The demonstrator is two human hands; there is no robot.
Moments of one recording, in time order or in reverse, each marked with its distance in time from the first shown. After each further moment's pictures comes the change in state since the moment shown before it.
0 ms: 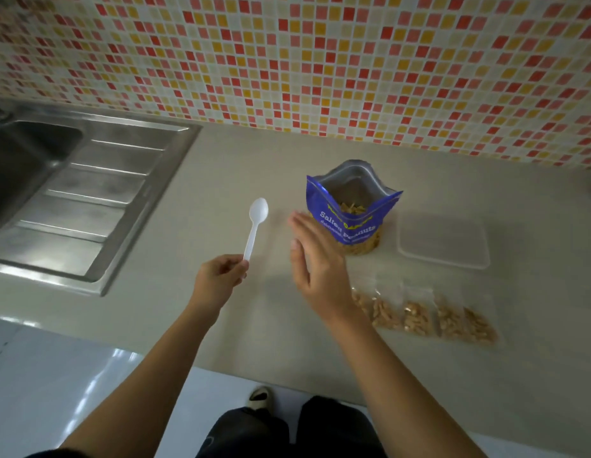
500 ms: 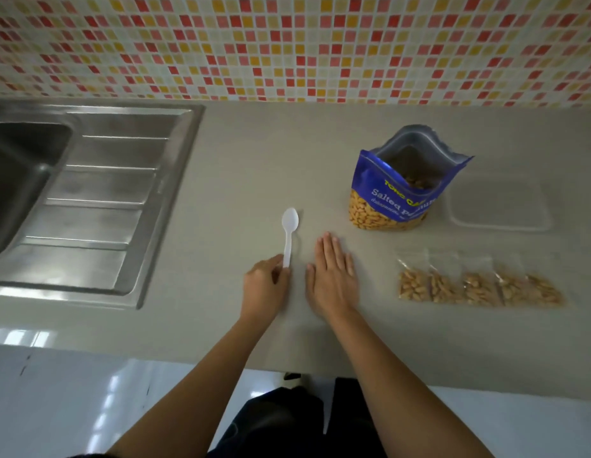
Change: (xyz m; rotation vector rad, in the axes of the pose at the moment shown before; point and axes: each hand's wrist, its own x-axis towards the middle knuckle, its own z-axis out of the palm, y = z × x) left_hand 0.021 -0.037 -0.016 0.597 -0.073 0.345; right_hand -0.075 0.019 0.116 -0.598 -0.552 0.602
